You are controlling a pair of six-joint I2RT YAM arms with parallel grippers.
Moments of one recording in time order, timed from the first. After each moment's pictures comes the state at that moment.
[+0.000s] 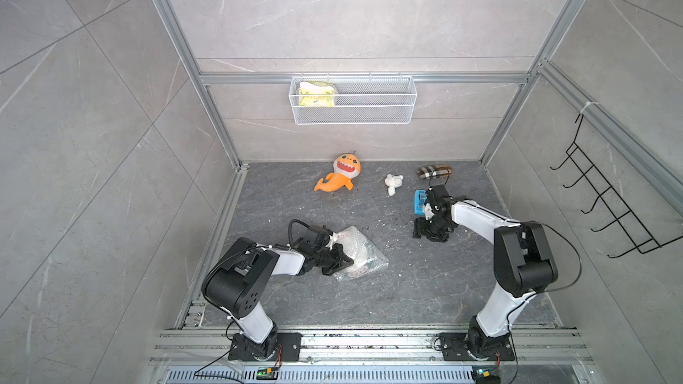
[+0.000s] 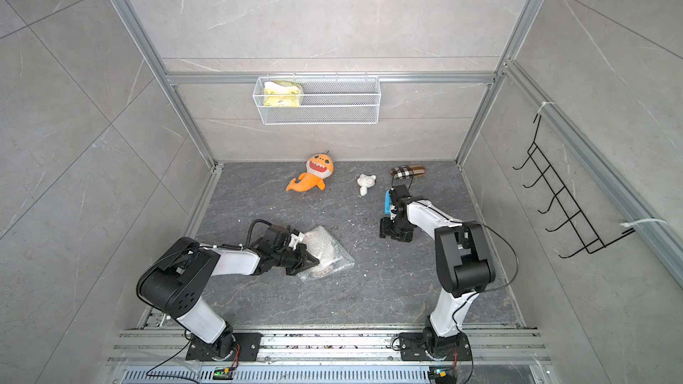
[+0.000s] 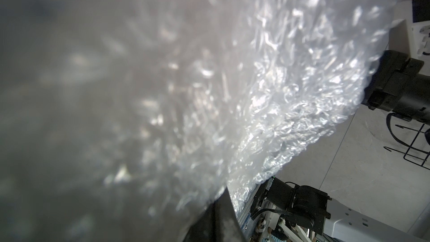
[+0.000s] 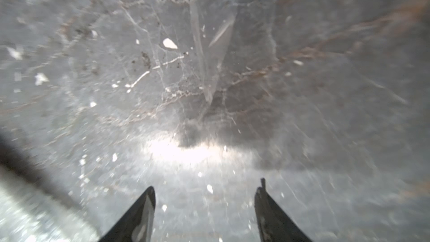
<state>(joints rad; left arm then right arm) -0.51 1.66 0.56 0.20 0.66 -0.96 0.19 1.75 1.16 -0.77 -0.16 0.29</state>
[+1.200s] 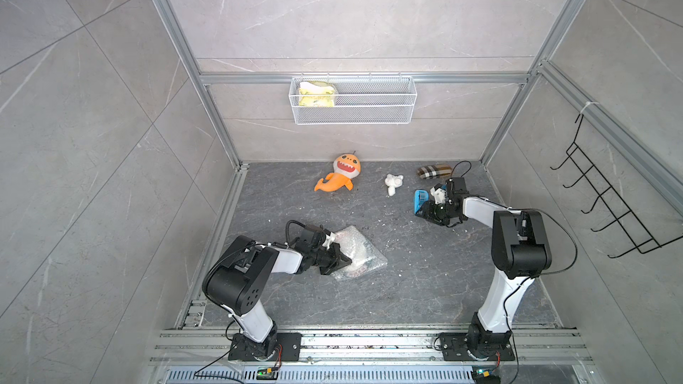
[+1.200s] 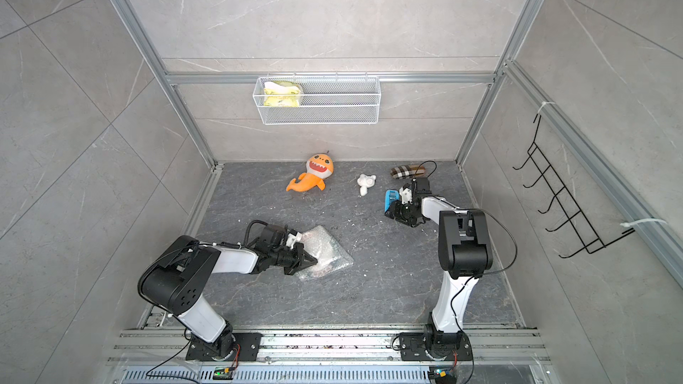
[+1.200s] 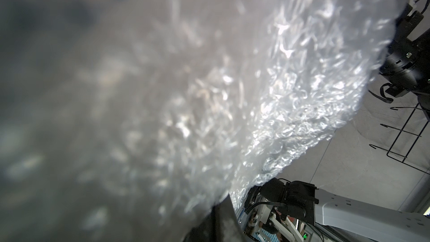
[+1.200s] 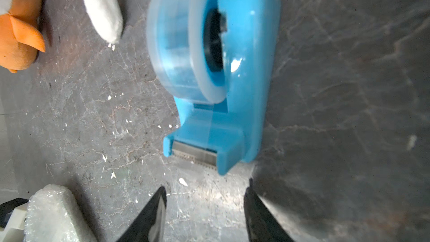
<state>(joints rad) -0.47 1.68 0.56 0.22 0.72 -0.95 0.01 1.94 1.23 -0.39 -0.46 0.26</state>
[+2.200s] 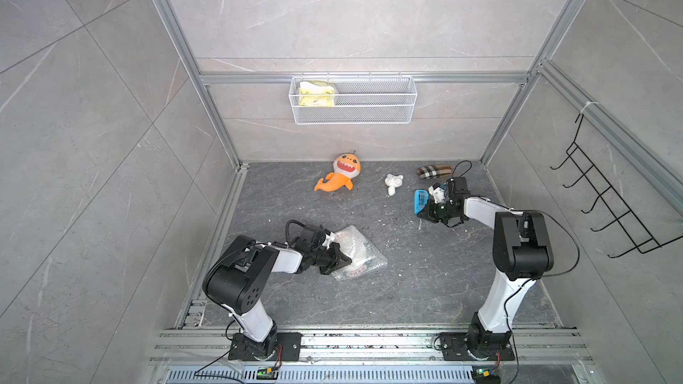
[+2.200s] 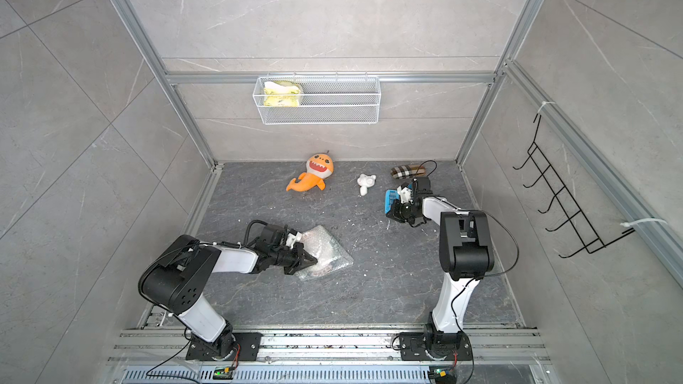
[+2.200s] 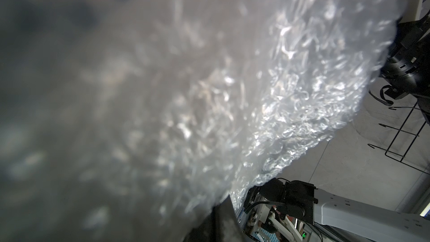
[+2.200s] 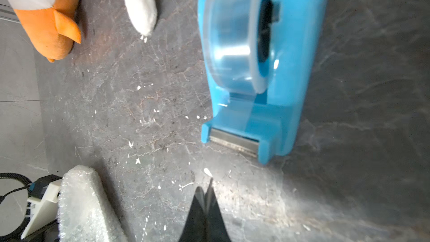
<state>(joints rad) -0.47 1.69 0.55 0.22 0.73 -0.95 0.01 1.90 1.22 -0.40 -0.54 0.25</state>
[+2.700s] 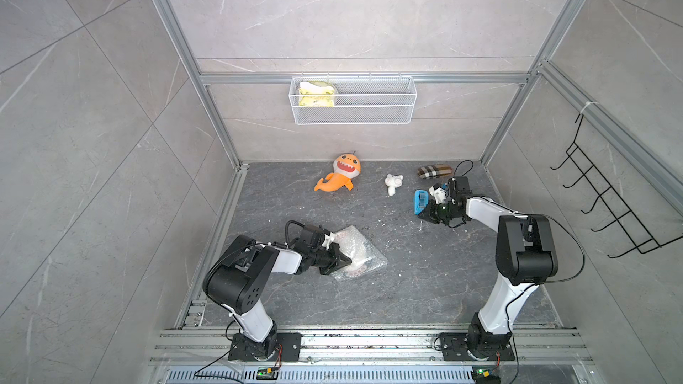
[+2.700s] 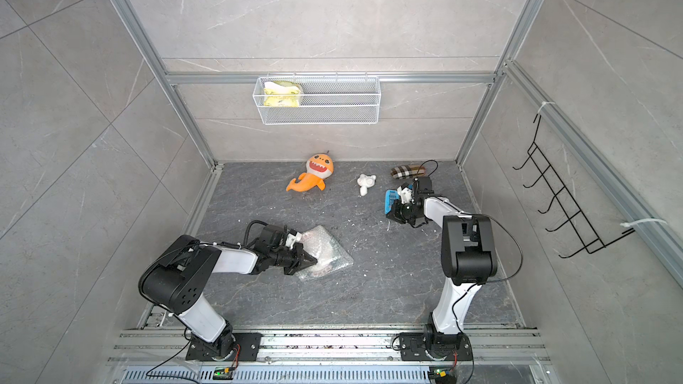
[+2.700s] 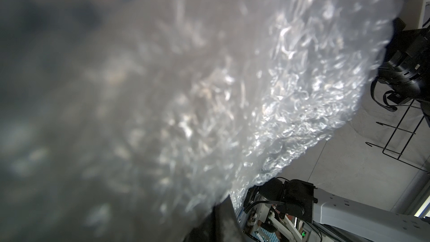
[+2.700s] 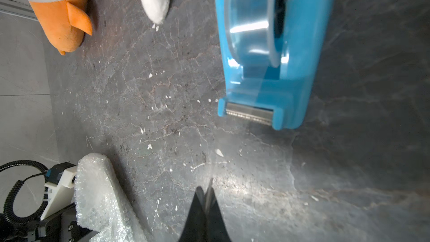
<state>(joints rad) -0.46 1.69 0.54 0.25 0.74 -0.95 0.01 1.87 1.19 -0.47 -0.57 0.25</state>
